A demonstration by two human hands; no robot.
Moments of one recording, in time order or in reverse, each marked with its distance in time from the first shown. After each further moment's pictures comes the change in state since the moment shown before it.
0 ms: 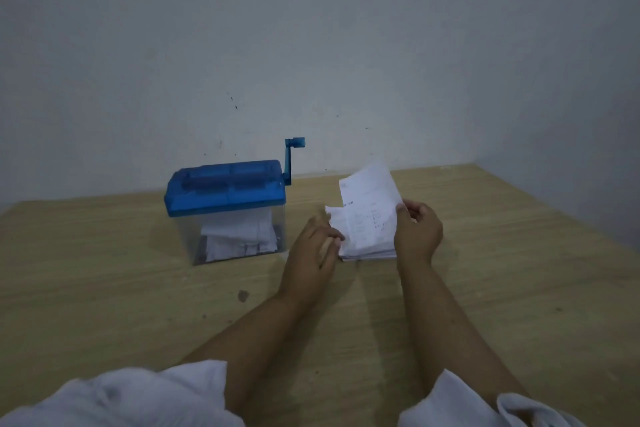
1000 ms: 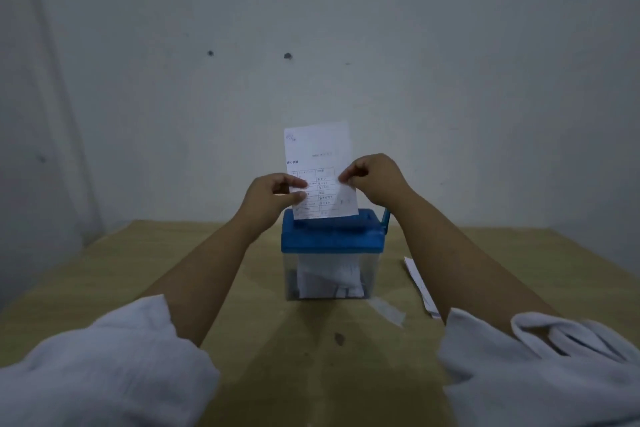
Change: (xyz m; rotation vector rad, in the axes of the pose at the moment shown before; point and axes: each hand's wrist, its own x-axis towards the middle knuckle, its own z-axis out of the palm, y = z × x) left_hand 0.071 -0.012 -0.245 -0.095 0.170 -0.246; right_hand -0.063 -0.183 0.149 -0.456 -0.862 -0.503
